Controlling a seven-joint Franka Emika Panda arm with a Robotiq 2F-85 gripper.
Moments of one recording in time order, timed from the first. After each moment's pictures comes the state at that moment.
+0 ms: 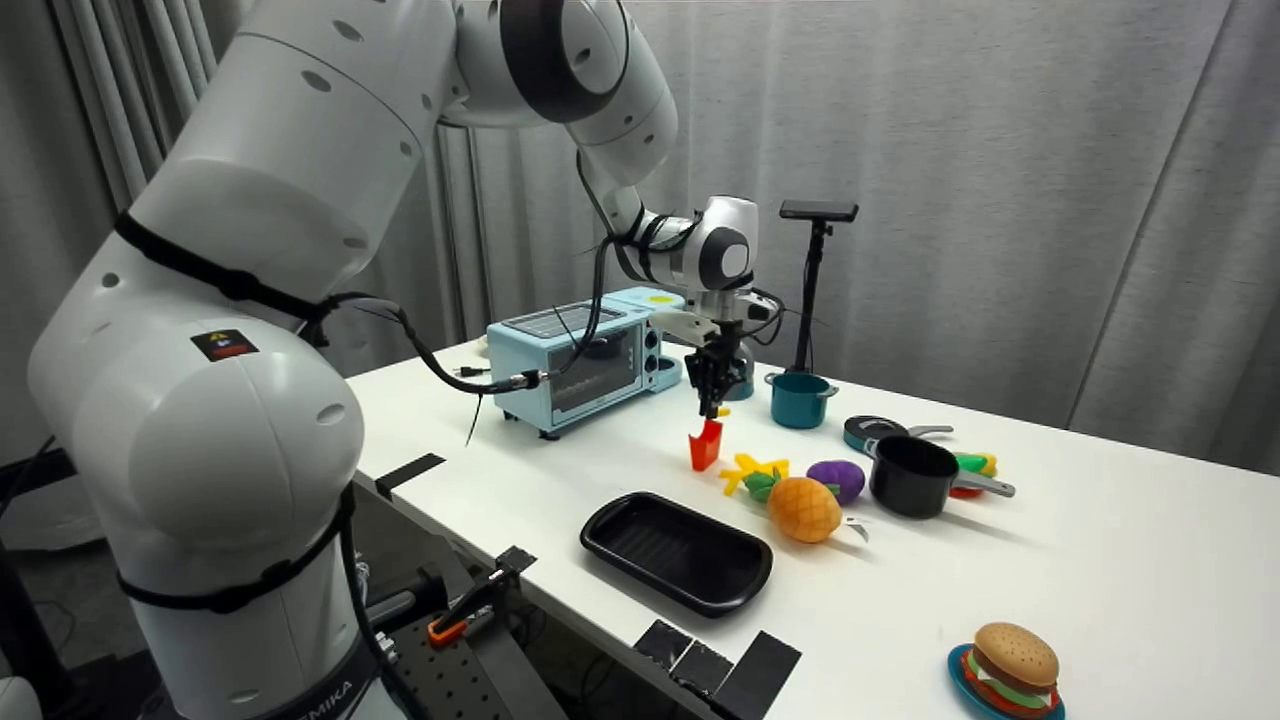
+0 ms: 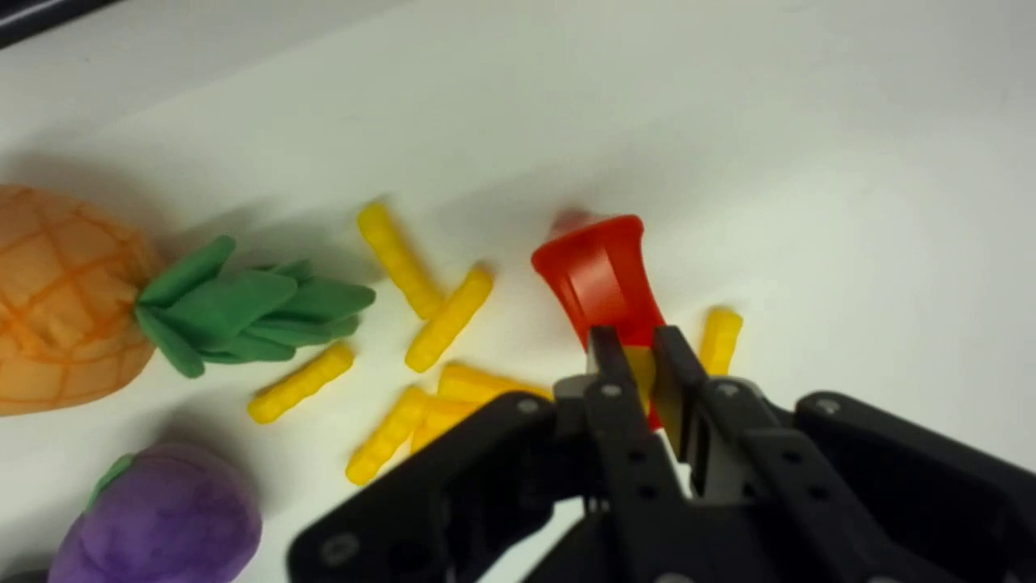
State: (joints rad) arm 0.26 0.62 0.02 -1.69 0.02 2.28 0.36
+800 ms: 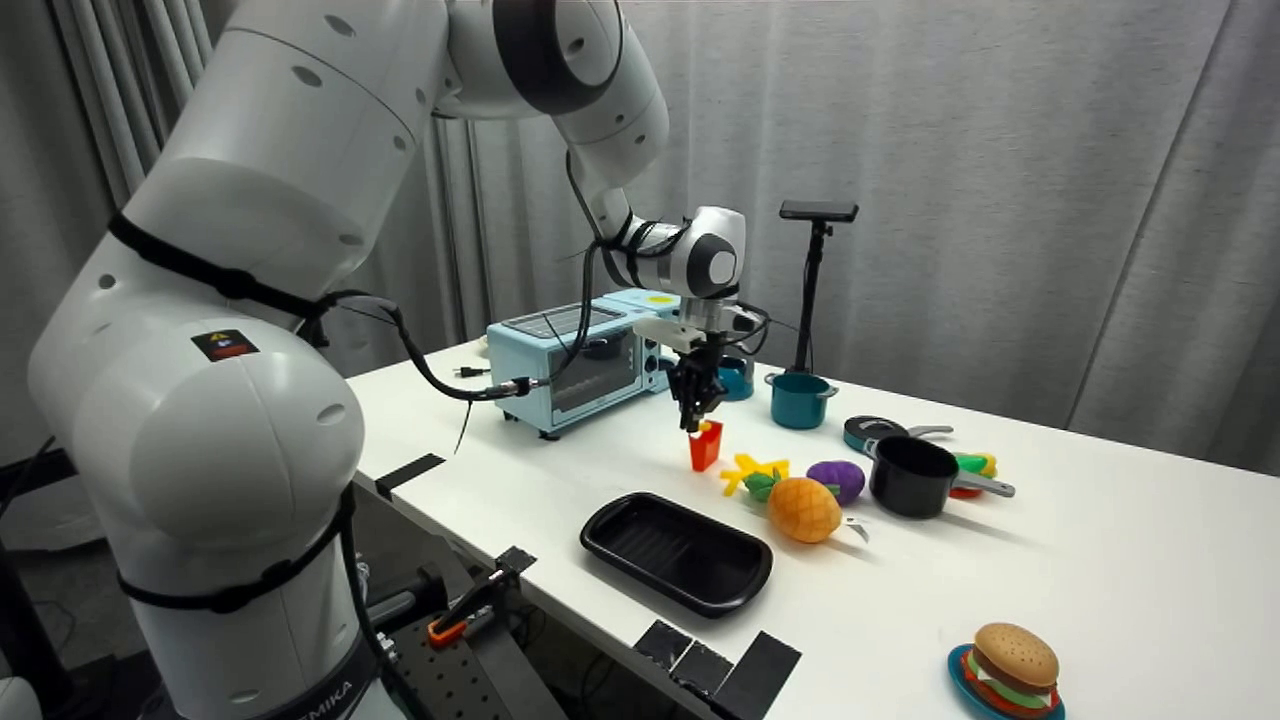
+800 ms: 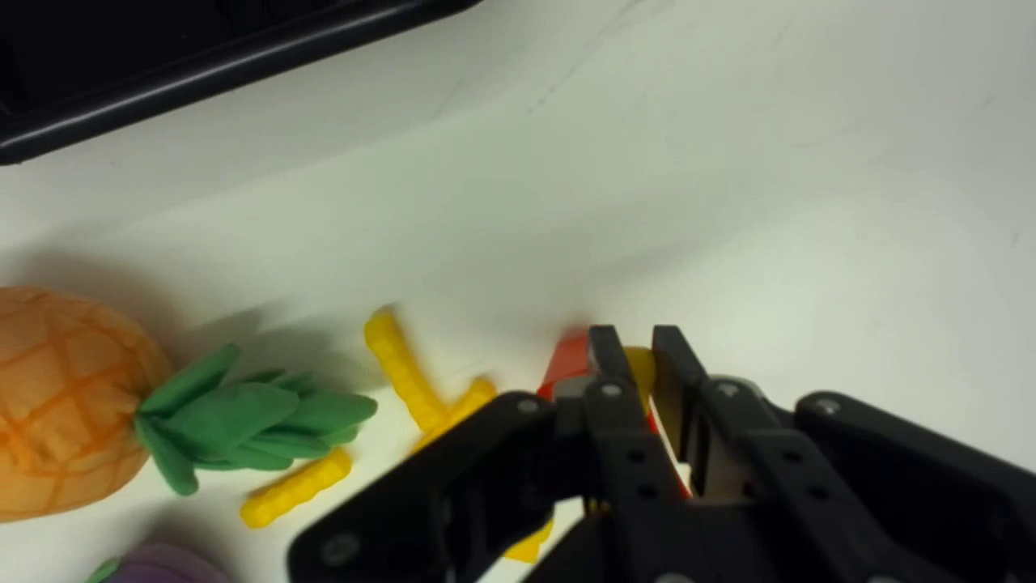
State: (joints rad) arm 0.26 0.60 0.04 -1.76 0.01 2.23 0.35
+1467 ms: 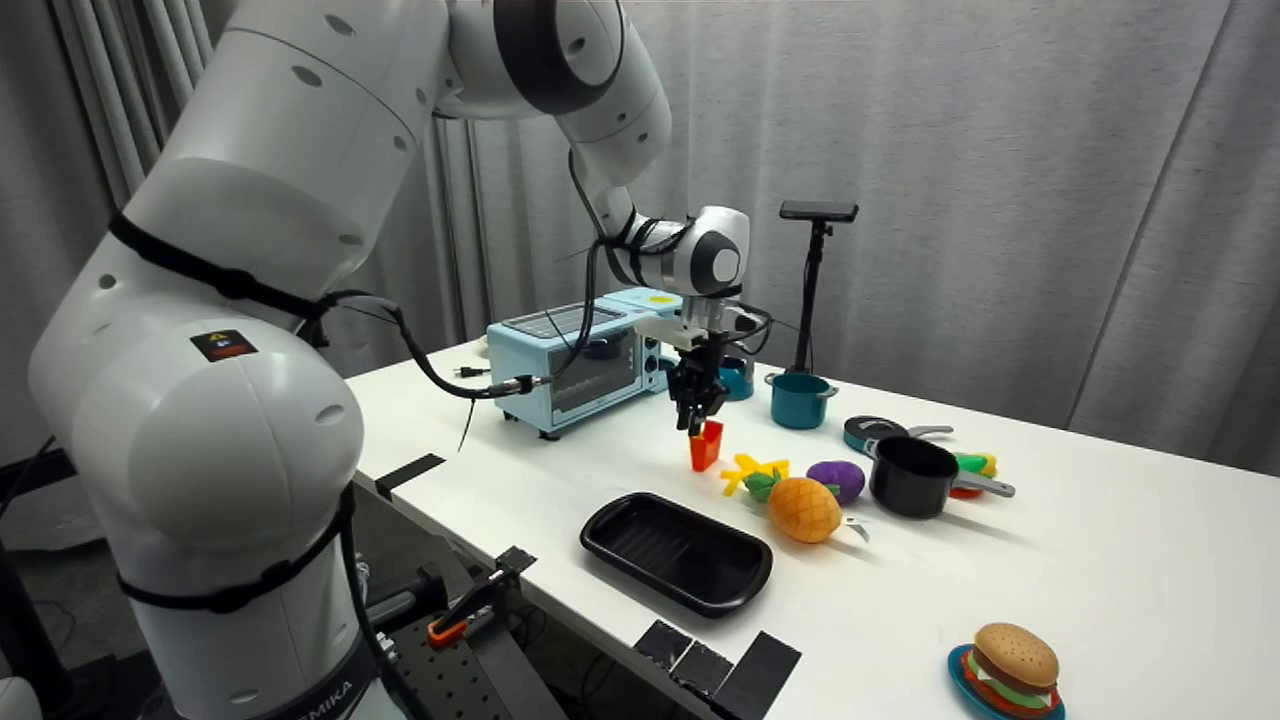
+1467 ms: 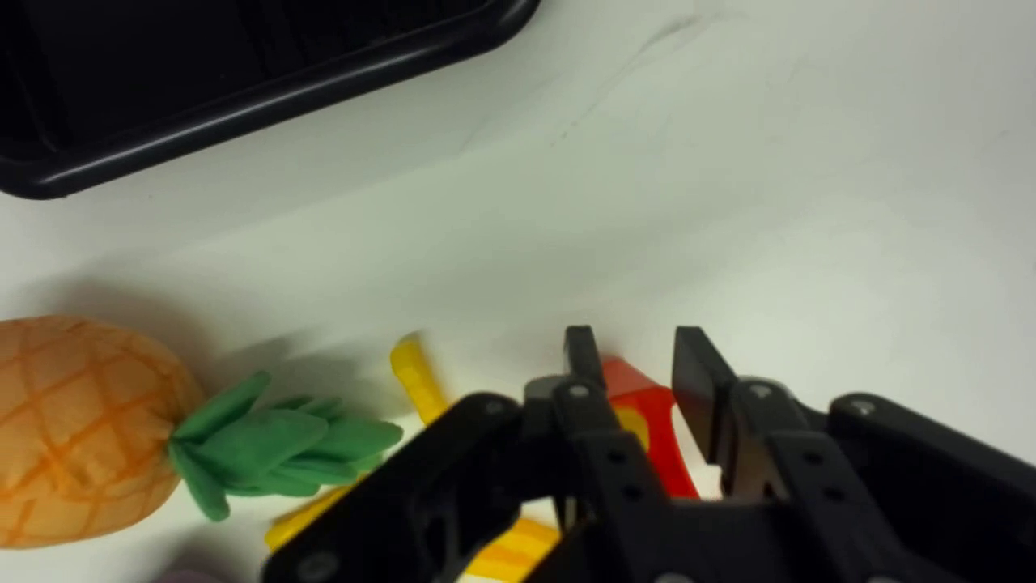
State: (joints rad) arm 0.25 0.60 0.04 -1.75 0.01 2.17 0.35
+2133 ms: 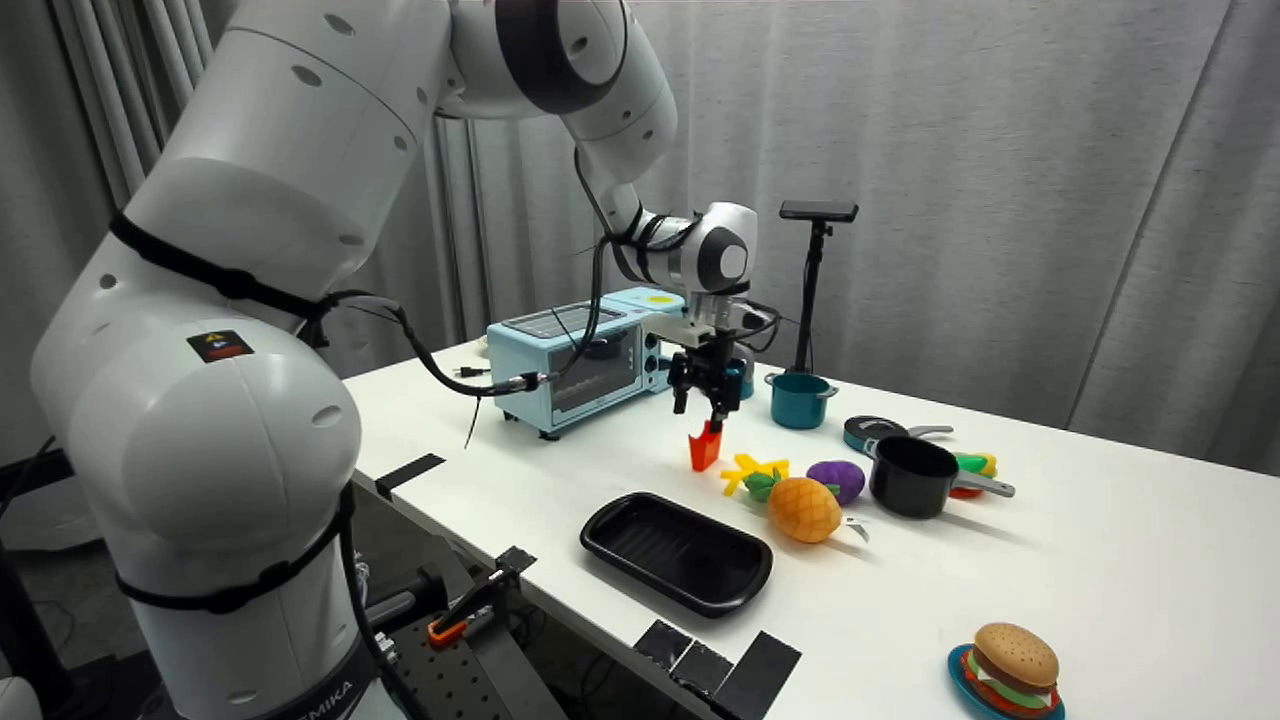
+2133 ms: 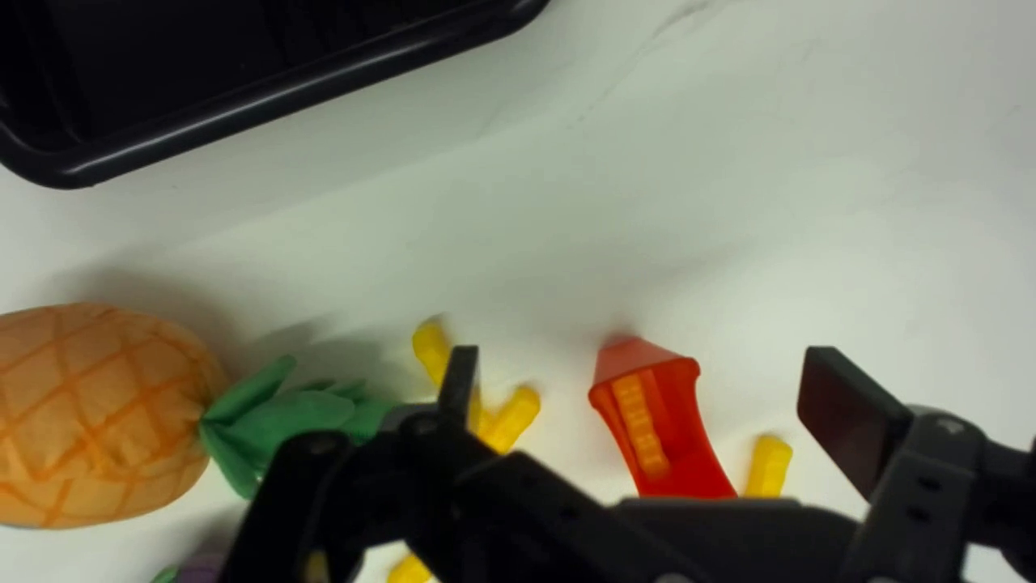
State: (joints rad) arm 0.24 0.60 0.04 -1.73 0.01 2.16 0.35
